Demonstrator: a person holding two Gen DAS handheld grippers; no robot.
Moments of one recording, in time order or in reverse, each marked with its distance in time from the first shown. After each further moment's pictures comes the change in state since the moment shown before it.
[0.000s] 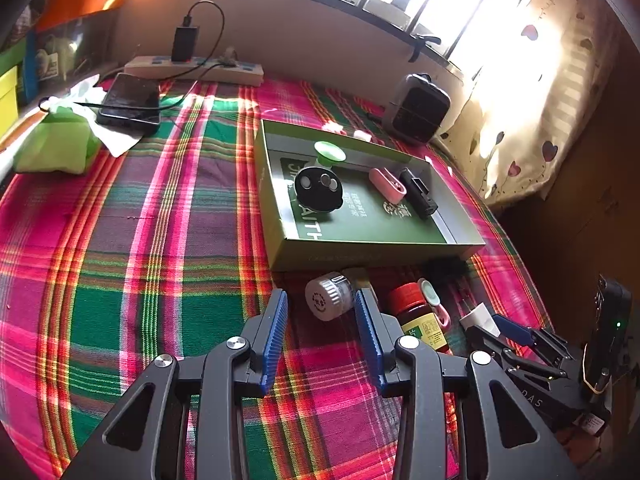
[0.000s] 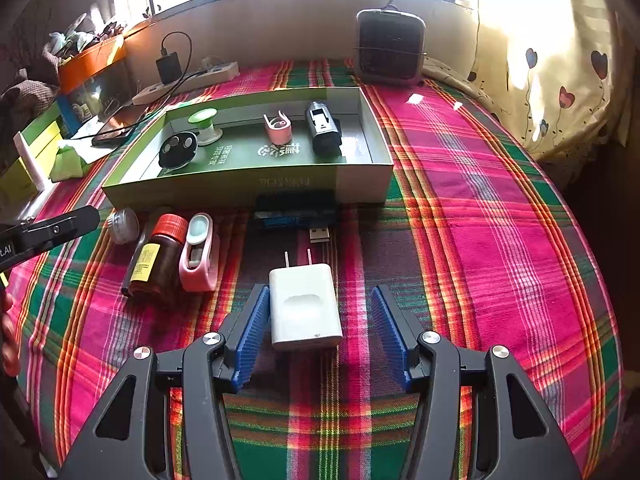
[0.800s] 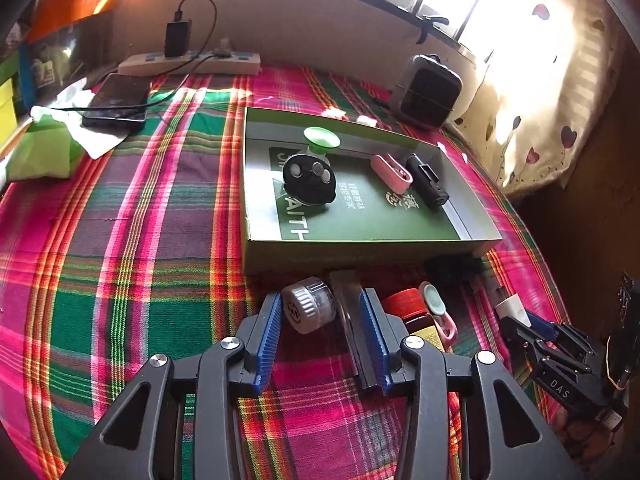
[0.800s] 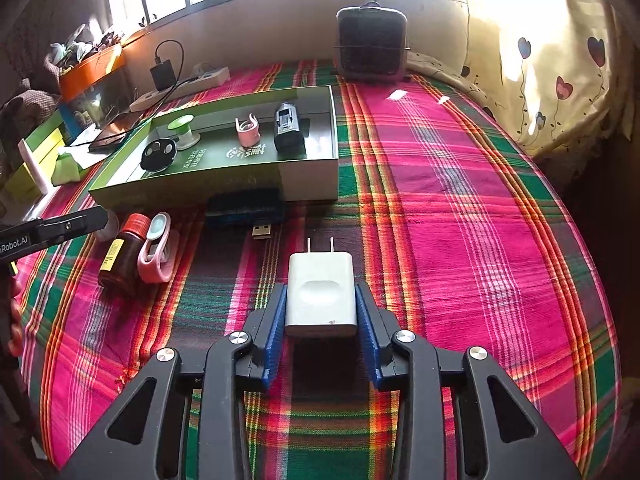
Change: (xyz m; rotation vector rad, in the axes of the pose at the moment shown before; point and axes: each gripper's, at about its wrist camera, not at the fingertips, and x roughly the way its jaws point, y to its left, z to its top) left arm 0.027 -0.023 0.004 0.019 0.038 0.095; right arm 0.002 -0.043 0.000 -0.001 -0.014 0.044
